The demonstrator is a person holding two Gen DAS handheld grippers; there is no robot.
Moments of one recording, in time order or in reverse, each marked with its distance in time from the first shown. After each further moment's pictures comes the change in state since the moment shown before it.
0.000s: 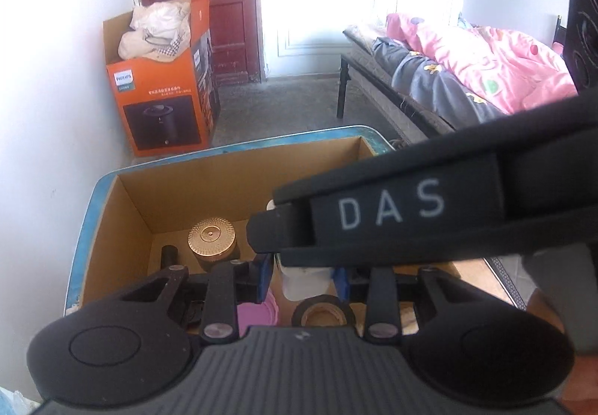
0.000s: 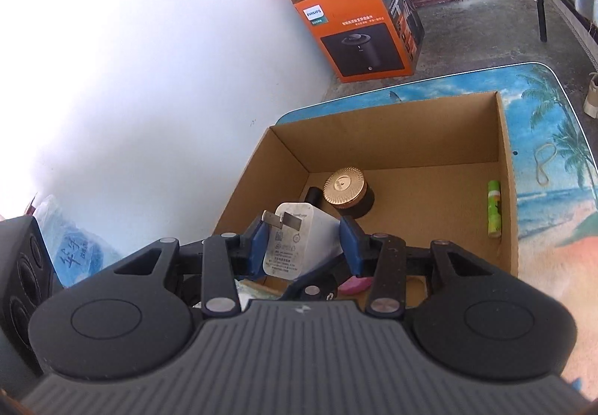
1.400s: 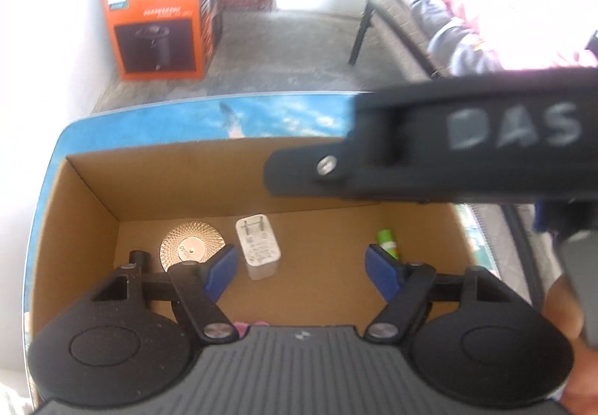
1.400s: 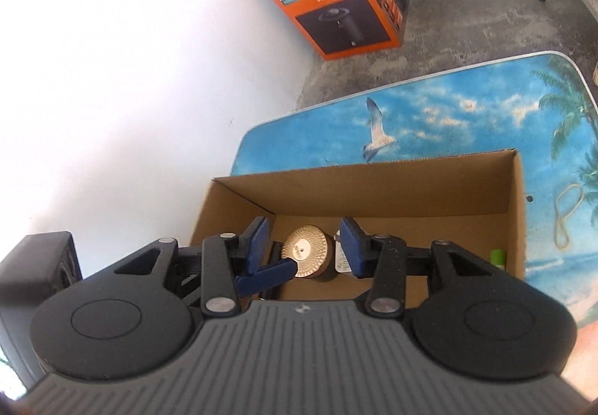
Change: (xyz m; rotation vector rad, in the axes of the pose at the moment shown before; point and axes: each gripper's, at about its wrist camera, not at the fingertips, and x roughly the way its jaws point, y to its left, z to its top) left arm 0.072 0.052 0.057 -0.136 0.195 -0.068; right arm 0.066 -0.052 0.085 0.099 0.061 0.016
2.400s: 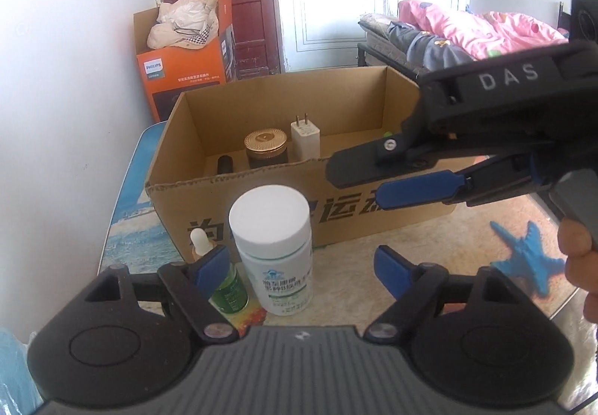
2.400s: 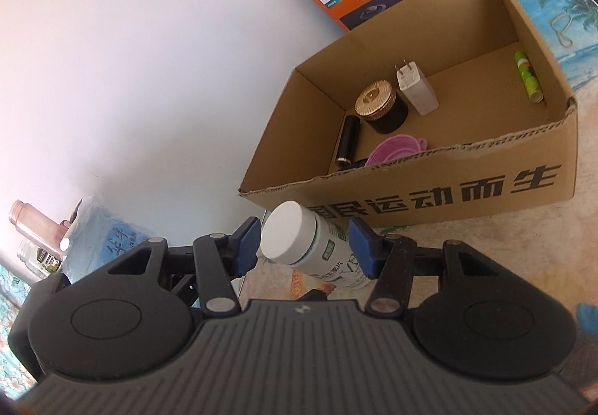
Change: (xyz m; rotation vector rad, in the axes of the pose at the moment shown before) left arm -0.098 0.012 -0.220 0.167 -0.249 0.149; right arm -0.044 0.028 -0.218 0.067 -0.066 0.173
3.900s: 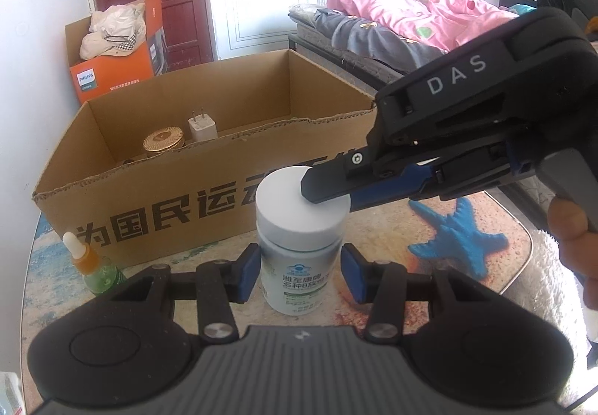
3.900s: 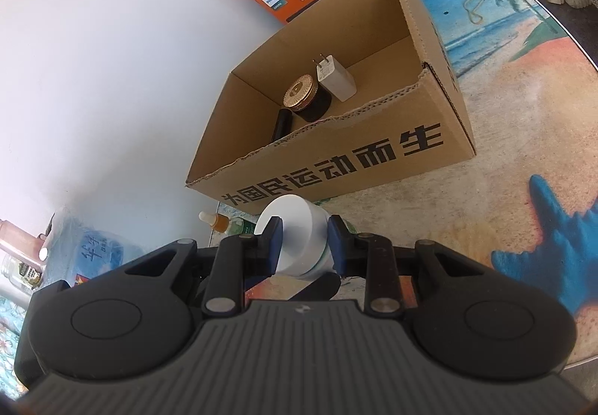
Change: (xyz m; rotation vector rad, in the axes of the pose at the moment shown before) left arm 0.011 -0.060 -0.009 0.104 0.009 -0.186; right arm -0.055 -0.040 -0.017 0.093 -0.023 -0.118
